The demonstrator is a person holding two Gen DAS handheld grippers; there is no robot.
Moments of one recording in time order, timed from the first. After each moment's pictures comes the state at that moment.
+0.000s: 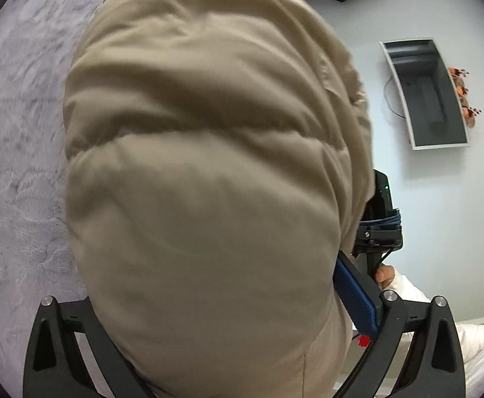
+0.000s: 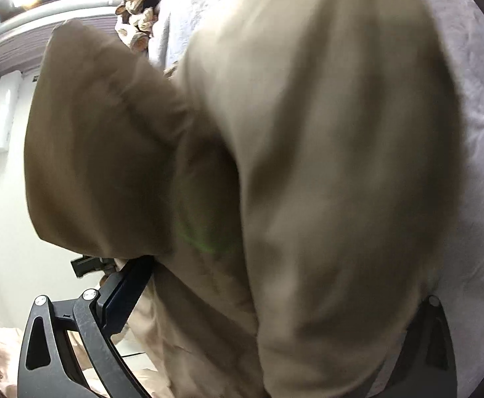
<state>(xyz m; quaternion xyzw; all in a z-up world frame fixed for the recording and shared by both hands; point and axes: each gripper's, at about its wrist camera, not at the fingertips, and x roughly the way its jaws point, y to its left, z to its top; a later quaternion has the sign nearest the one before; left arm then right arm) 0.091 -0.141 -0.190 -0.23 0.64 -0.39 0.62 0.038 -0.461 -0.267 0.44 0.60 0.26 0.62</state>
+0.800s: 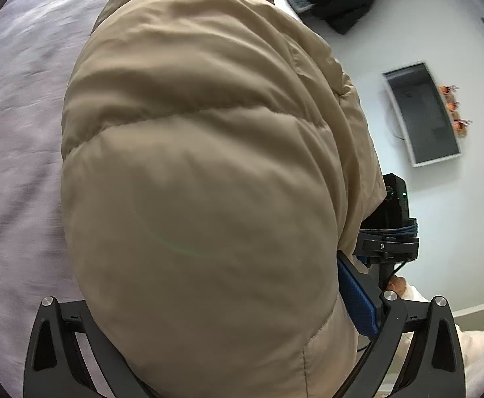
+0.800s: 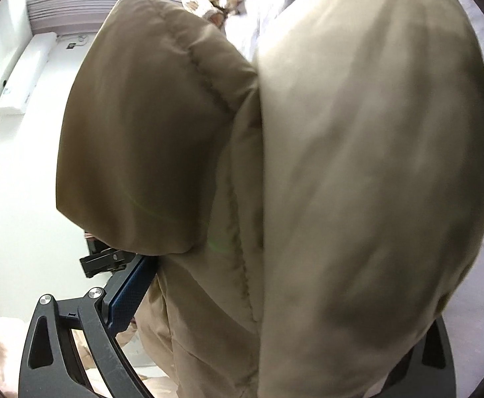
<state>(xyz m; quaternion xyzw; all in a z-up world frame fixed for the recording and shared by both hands) 0.176 0.112 -0.139 -0.20 0.62 -0.36 0.67 0.087 -0.201 -0.218 0.40 0.56 0.30 0.66</state>
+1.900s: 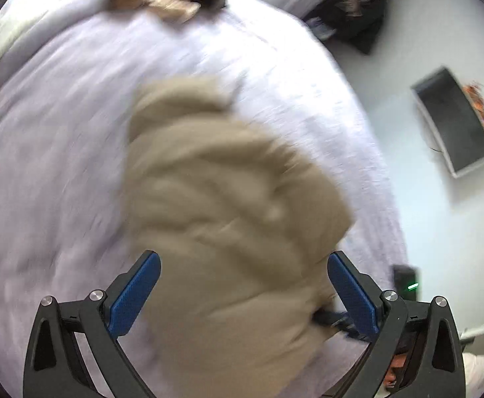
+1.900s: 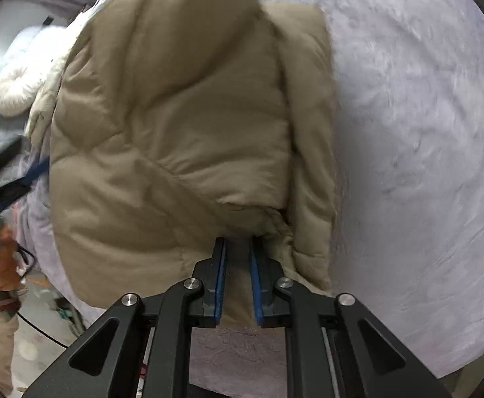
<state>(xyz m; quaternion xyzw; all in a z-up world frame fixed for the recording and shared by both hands) 0.155 0.131 -0.027 -0.13 0.55 -0.30 0.77 0.016 -0.157 -0.213 0.23 0.66 0.07 0.71</state>
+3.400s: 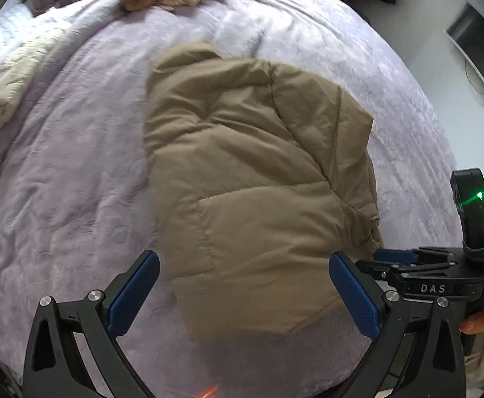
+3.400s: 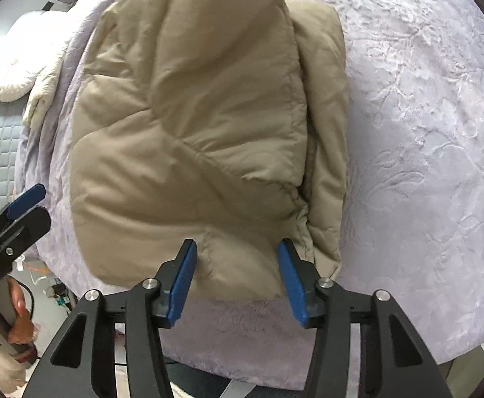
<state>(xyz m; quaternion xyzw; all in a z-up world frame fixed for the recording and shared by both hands) 0.061 0.116 -0.053 0.01 0.59 -0.18 0.79 0.041 -0.128 -0.192 0.19 0.68 0.08 0.70</state>
